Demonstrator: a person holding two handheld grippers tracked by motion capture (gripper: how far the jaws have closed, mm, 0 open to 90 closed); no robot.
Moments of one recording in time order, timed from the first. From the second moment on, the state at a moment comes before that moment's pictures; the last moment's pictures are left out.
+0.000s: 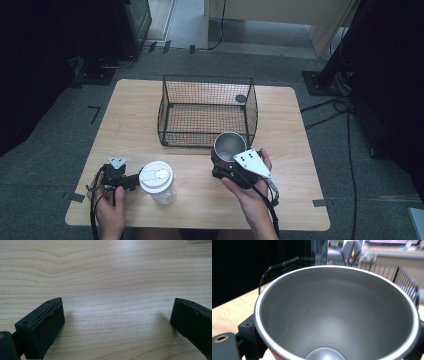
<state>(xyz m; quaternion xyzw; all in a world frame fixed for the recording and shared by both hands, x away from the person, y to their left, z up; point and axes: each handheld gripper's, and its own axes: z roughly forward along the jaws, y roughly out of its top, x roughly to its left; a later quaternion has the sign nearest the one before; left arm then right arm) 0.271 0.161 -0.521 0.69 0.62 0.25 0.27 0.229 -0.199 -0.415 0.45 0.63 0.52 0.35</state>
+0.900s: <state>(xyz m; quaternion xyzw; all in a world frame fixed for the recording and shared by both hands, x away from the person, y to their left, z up) 0.272 0.160 -0.520 0.69 0.62 0.25 0.27 0.259 -0.200 -0.392 0.41 0.56 0.57 0.43</state>
